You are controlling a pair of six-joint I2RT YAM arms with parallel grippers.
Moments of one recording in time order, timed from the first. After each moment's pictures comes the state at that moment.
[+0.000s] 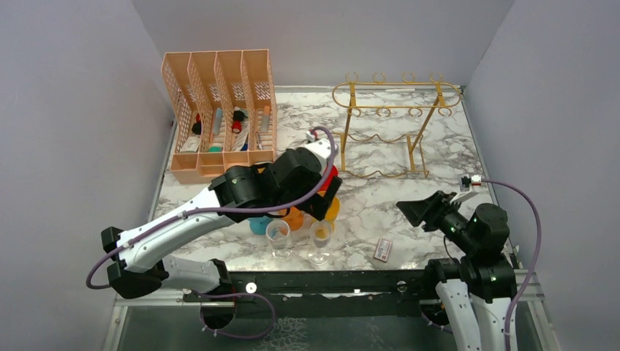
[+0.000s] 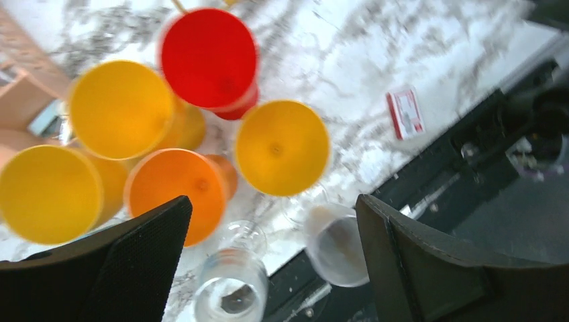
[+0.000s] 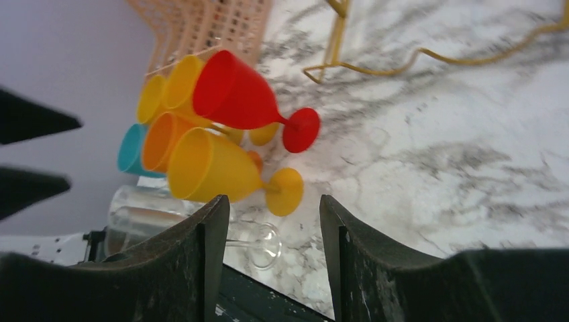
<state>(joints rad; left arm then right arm) -1.17 1.26 1.48 -0.99 -0.26 -0.37 0.05 0.23 0.61 -0.71 -0.42 0.59</state>
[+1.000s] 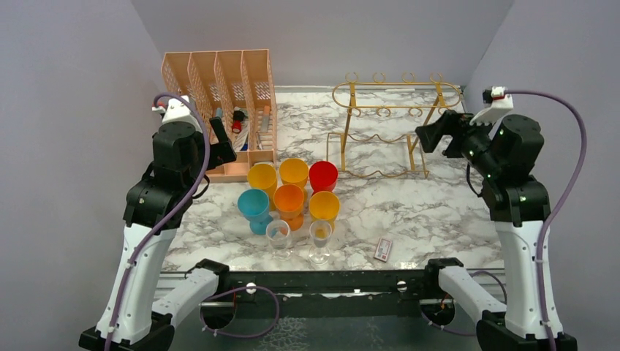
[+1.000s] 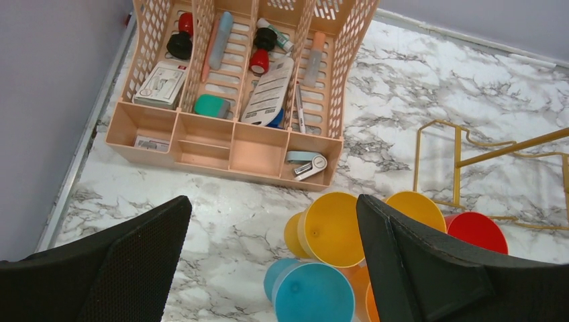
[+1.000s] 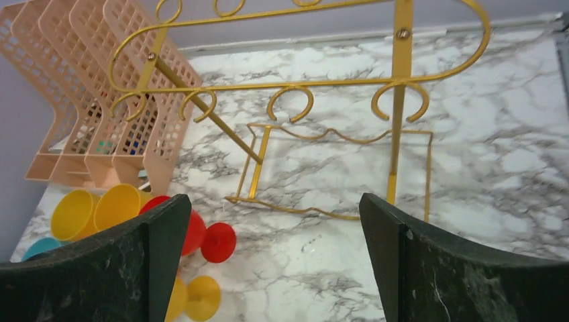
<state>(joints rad) -0.29 0.91 1.36 -0.89 -0.33 -0.35 0.05 0.86 1.27 -0.63 -0.24 0.23</state>
